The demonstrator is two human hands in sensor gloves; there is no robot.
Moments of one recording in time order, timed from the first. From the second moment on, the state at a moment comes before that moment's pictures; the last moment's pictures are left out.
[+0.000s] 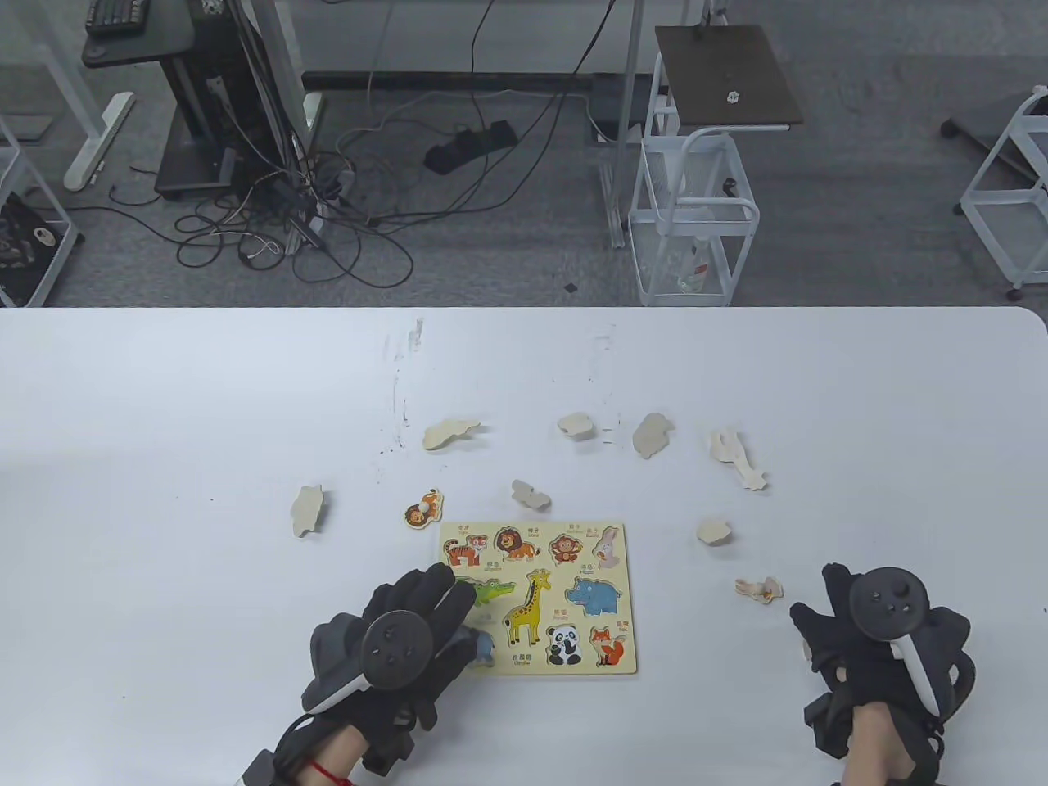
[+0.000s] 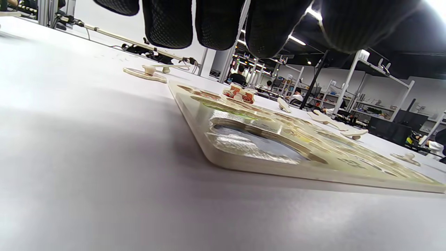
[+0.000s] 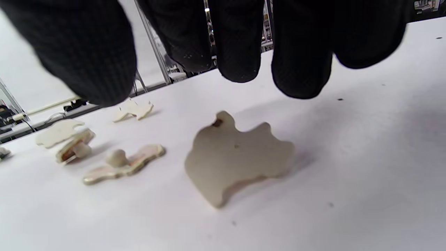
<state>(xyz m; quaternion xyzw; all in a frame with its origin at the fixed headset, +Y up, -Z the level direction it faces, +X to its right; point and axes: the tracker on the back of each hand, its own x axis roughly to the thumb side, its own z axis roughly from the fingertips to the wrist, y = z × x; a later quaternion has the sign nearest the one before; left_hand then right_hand) -0.174 -0.743 -0.224 -0.04 -0.19 0.16 0.97 0.323 -0.731 -0.231 -0.23 0.04 0.96 0.16</state>
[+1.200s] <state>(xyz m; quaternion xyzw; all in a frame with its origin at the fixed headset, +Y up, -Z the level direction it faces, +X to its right) -0.150 -0.749 -0.222 -0.12 -0.24 0.40 0.88 0.146 -0.716 -0.236 0.20 0.03 0.87 0.45</state>
